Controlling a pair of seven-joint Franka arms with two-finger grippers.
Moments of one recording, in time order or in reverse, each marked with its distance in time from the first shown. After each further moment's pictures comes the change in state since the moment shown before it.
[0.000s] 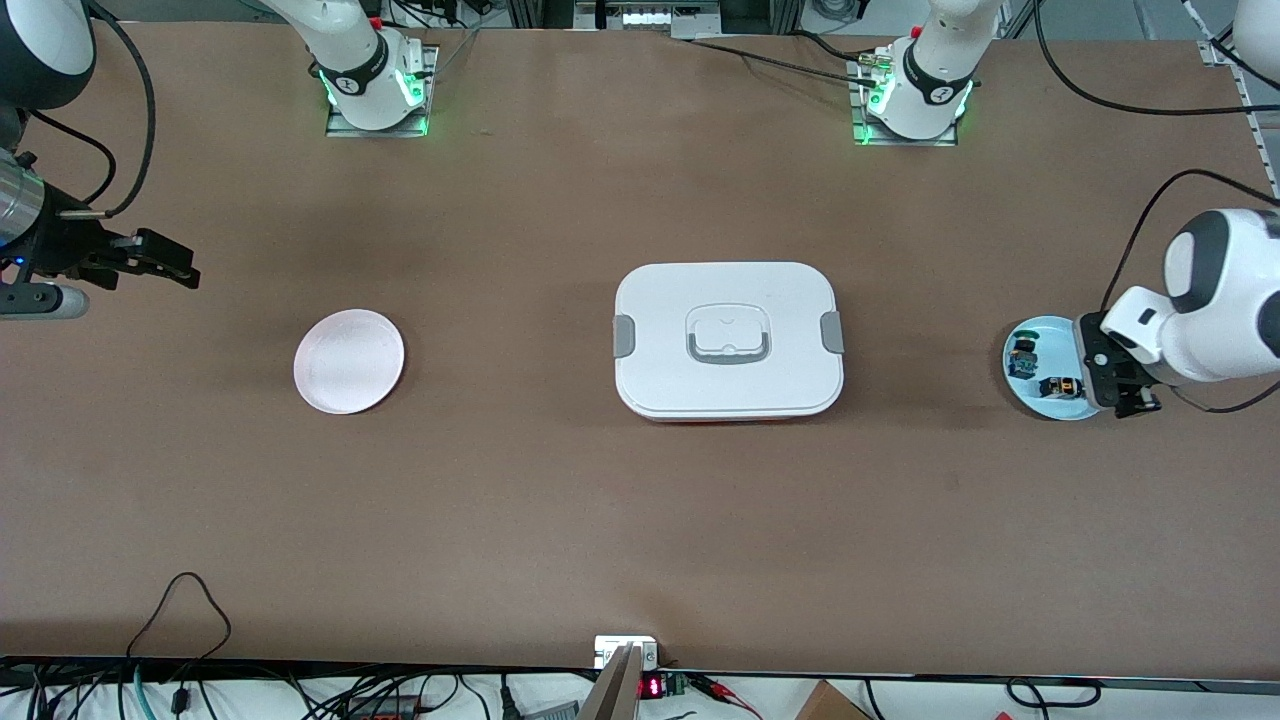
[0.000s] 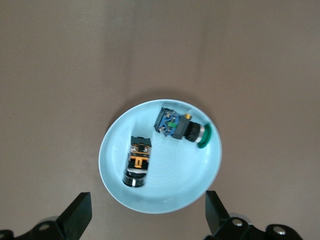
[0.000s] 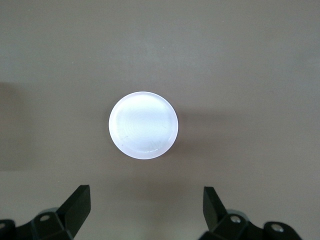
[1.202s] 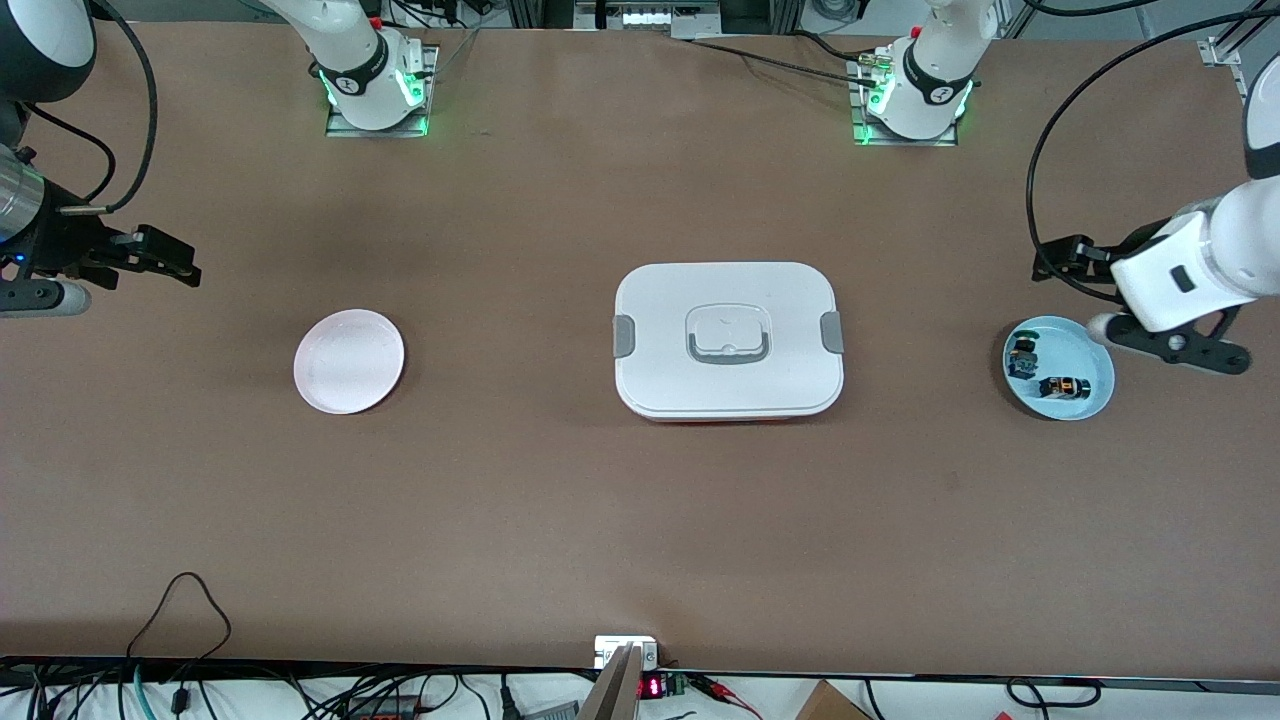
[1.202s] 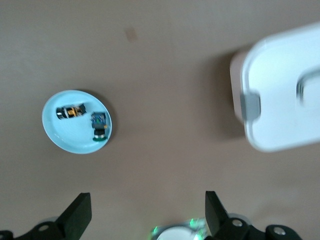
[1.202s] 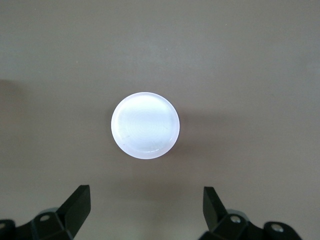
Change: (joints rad) left arm -0.377 -0.139 0.117 0.492 -0.314 -0.561 -1.302; right arm 0.005 0.000 -0.001 0.016 0.001 -0.014 -0.023
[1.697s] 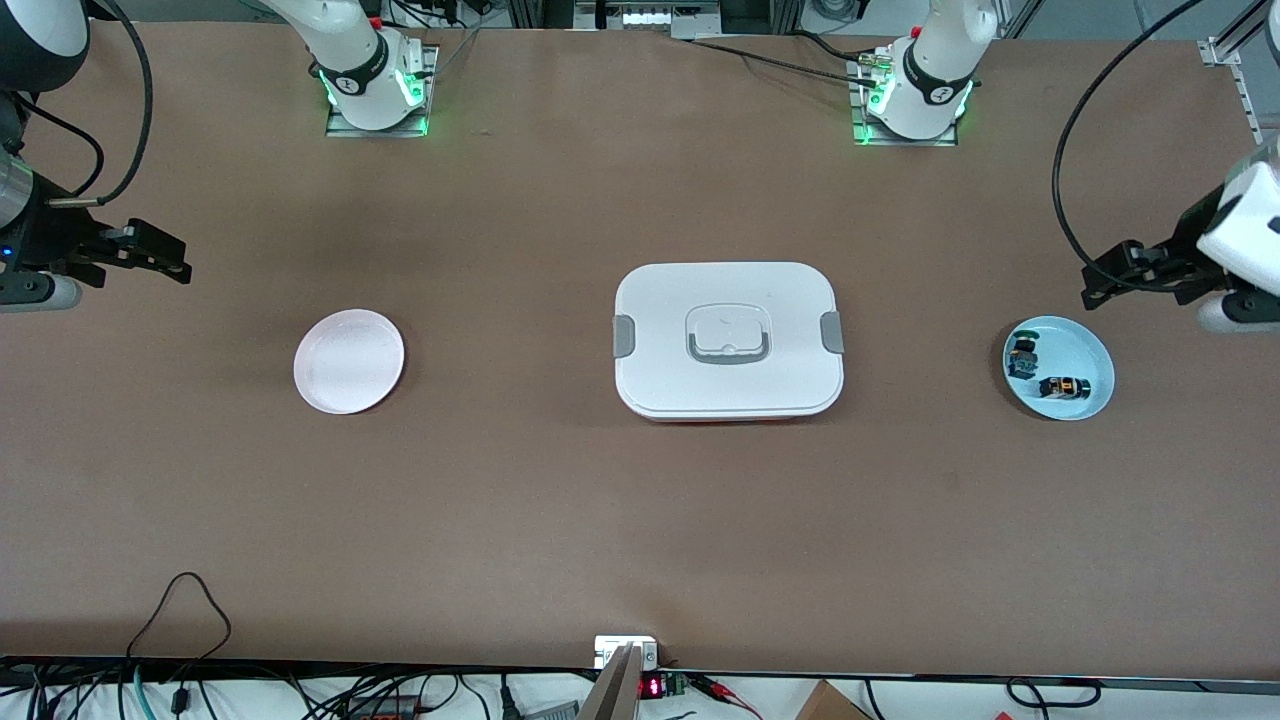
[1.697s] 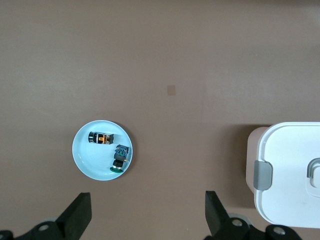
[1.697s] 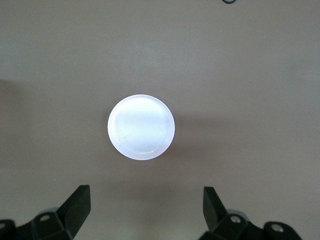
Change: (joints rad) left arm -0.331 -0.255 0.429 -0.281 -0.041 0.313 -0.128; right arm 0.001 0.000 0.002 0.027 -0.022 -0.014 -0.005
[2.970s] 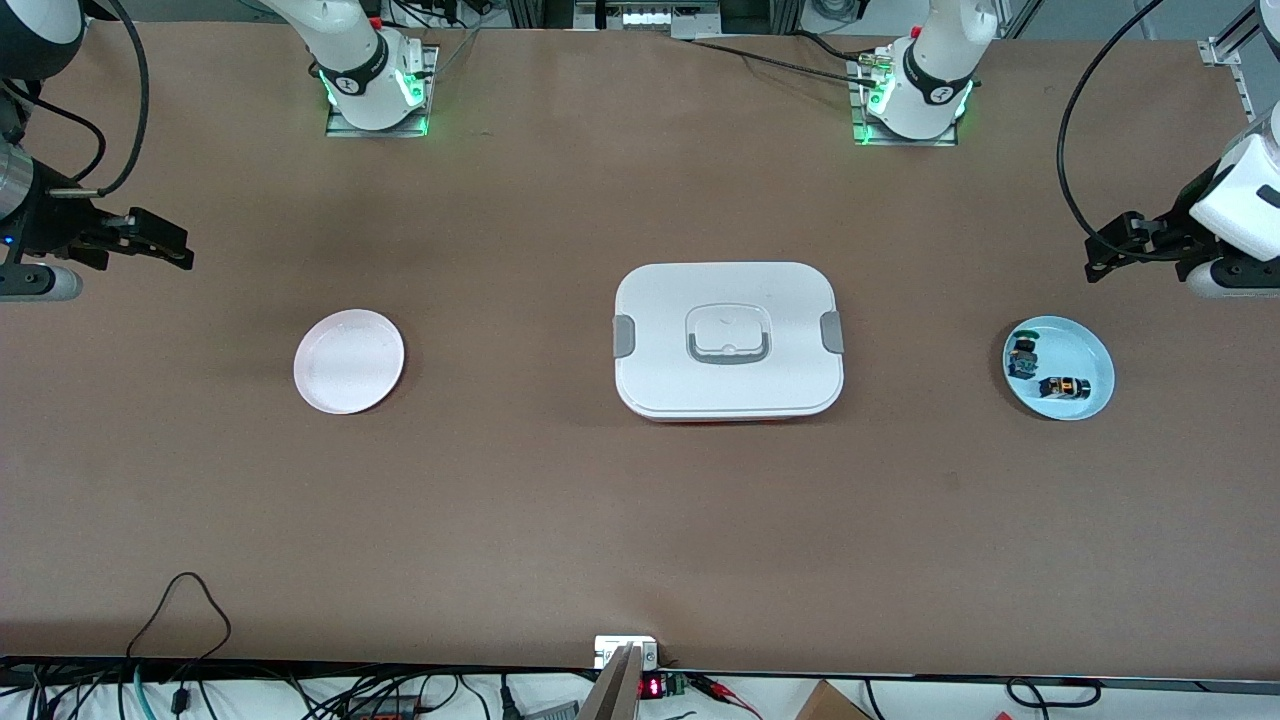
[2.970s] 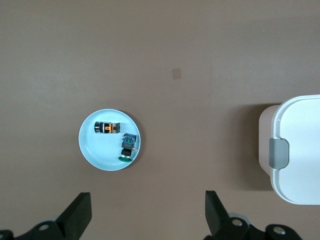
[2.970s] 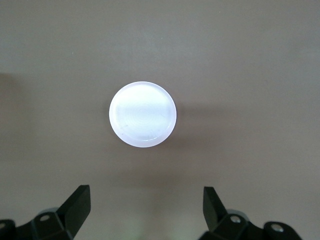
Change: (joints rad) left arm -0.025 -0.051 0.054 -0.083 0.000 -0.006 0.095; right arm 0.001 -0.011 0.004 0.006 0.000 -0.064 0.050
